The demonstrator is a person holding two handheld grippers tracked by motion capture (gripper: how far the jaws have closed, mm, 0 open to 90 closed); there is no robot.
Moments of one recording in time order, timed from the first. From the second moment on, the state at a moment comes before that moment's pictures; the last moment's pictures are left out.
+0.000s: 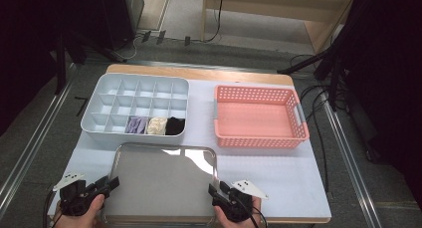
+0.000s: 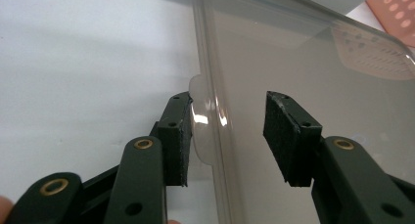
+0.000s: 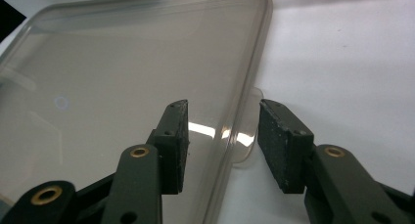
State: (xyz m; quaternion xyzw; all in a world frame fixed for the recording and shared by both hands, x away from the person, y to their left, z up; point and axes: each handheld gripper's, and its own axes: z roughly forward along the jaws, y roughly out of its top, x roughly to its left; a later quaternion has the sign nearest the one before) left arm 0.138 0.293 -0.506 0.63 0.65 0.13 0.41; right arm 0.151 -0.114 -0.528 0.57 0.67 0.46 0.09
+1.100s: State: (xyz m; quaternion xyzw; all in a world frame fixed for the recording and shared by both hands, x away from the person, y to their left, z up) left arm 0.139 0.291 -0.505 0.63 0.65 0.13 0.41; right arm 0.153 -0.117 -0.527 0.61 0.63 0.46 0.06
